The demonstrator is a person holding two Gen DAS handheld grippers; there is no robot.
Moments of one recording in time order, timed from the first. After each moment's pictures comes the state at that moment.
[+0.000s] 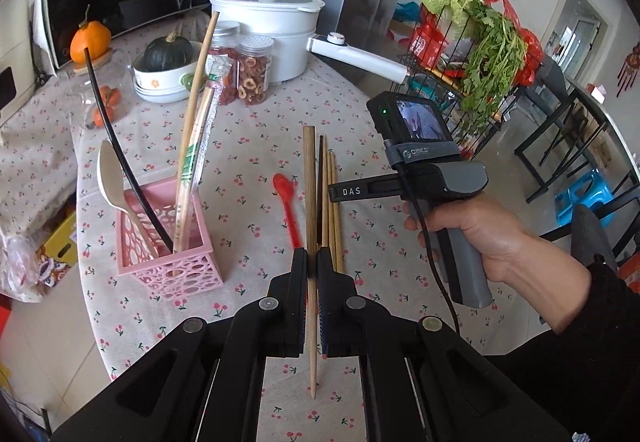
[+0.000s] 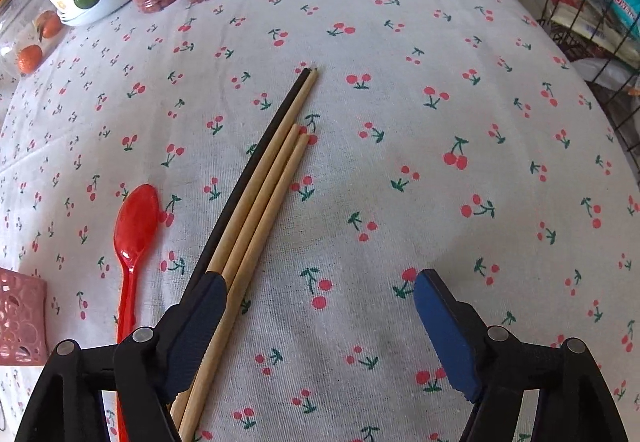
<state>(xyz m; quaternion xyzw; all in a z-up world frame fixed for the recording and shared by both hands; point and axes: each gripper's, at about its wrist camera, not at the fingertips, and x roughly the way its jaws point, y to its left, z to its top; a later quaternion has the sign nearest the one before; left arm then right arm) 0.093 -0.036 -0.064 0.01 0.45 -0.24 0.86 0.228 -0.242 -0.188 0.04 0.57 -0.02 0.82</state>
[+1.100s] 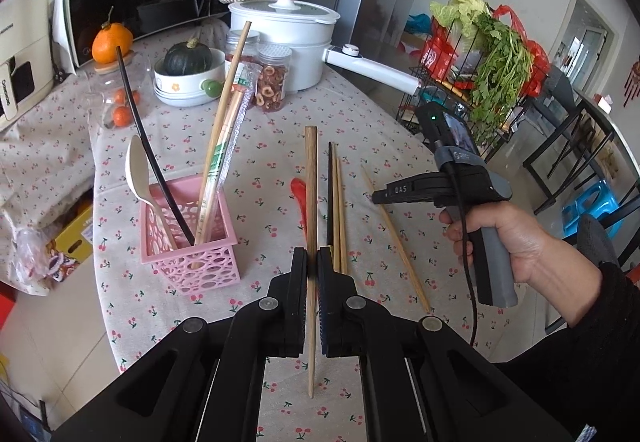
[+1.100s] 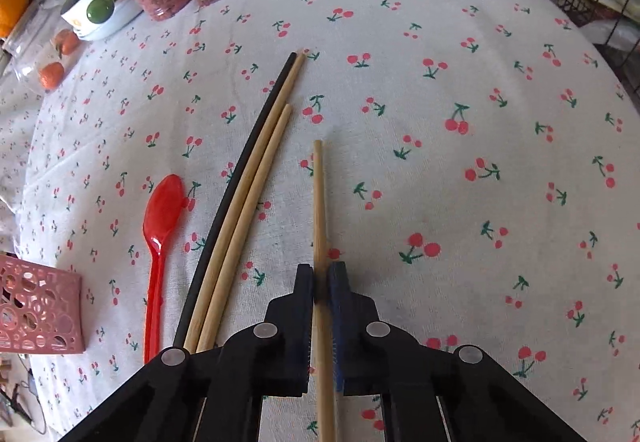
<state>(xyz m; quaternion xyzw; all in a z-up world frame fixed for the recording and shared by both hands) 0.082 -0.023 -0.058 0.01 0.43 -0.21 0.88 0.213 -0.277 -0.182 0.13 0.56 0.03 0.82</state>
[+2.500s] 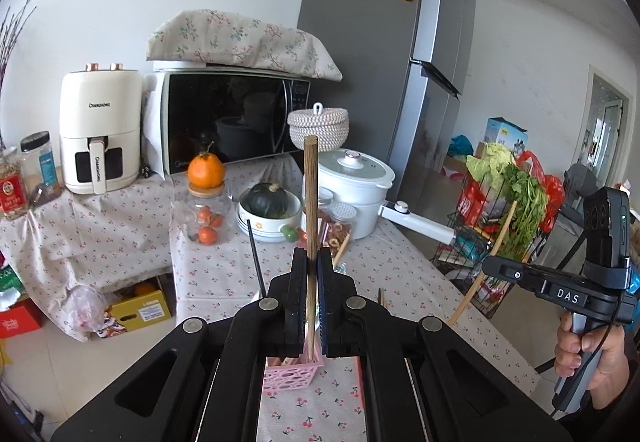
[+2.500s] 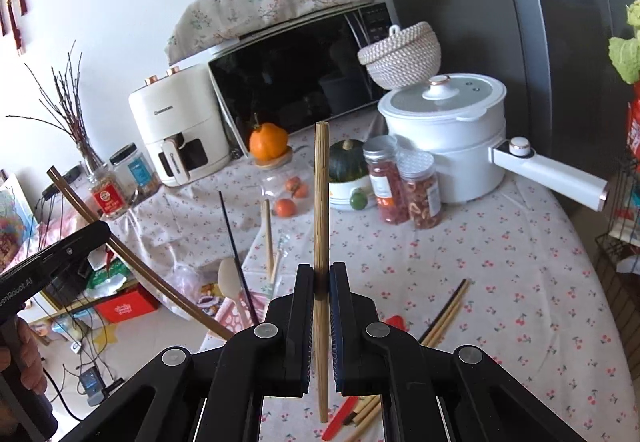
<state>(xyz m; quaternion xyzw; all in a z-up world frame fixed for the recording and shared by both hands) 0.059 0.060 0.053 -0.06 0.23 -0.12 0.97 0.077 -0.213 0.020 0.08 0.28 0.22 0.93</state>
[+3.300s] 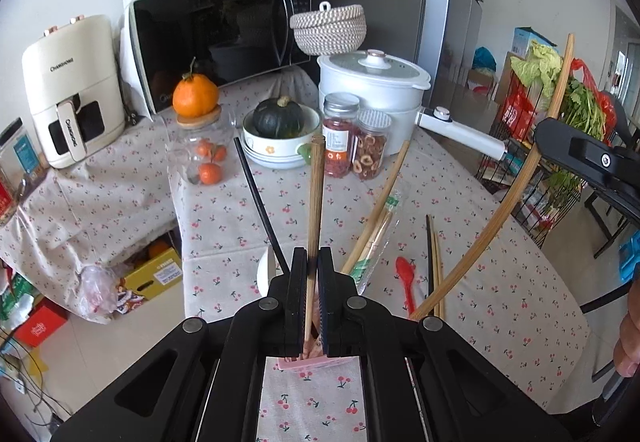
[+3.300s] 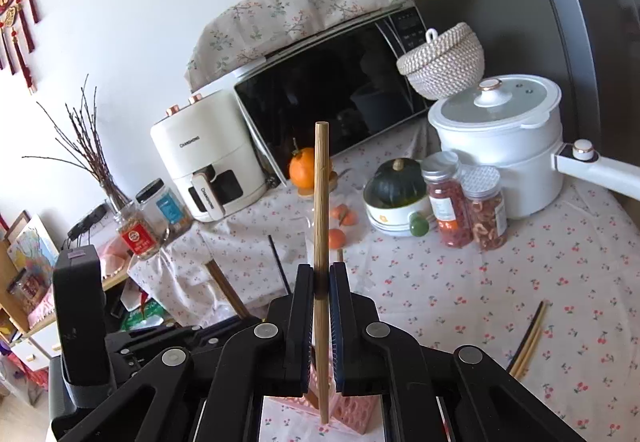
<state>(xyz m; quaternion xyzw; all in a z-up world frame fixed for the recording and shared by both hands) 0.151 0.032 -0.024 0.02 0.38 -0.10 0.92 0.119 -0.160 0.018 0.15 0.26 0.25 0.92</state>
